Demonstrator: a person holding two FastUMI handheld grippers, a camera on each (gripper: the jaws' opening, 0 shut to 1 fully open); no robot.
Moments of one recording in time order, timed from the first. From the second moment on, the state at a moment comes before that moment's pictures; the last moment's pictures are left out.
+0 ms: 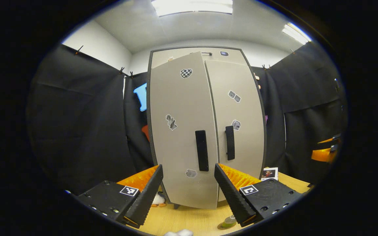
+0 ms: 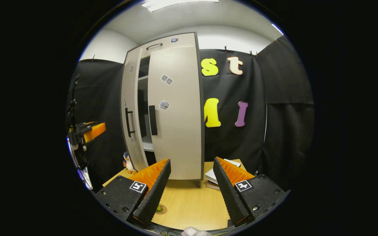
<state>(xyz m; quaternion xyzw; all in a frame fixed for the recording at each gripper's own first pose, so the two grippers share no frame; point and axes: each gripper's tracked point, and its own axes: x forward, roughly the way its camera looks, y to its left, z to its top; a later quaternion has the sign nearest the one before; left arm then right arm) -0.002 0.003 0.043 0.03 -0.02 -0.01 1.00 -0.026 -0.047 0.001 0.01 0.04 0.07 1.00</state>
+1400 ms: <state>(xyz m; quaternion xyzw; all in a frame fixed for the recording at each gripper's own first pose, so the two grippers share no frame) -0.012 0.023 -0.003 -0.01 0.01 -0.01 1.00 -0.014 0.012 -0.003 -0.01 0.02 0.06 1.00</state>
